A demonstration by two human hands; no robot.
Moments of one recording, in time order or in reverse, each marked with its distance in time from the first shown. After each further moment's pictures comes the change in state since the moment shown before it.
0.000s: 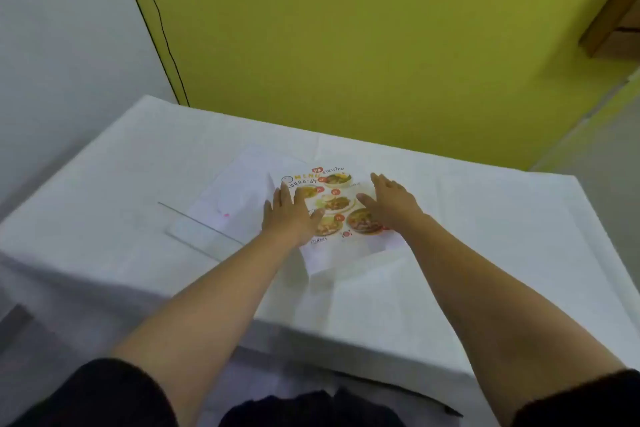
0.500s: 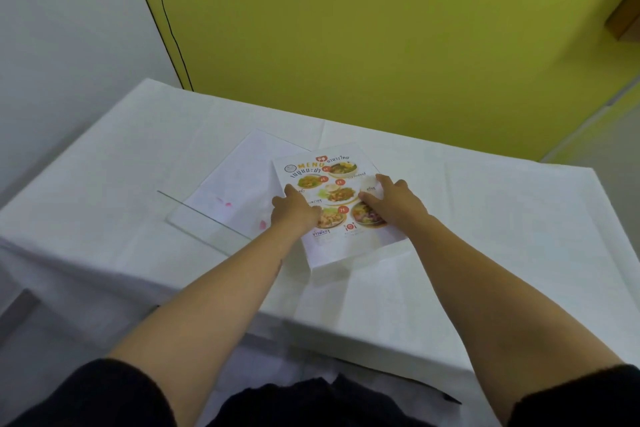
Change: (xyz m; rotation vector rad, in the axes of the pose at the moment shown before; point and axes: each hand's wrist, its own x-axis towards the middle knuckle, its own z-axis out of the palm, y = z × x) left_hand 0.001 0.010 0.002 -0.488 -0.038 -0.307; right_hand 0.003 0.005 0.015 0.169 -0.068 0.157
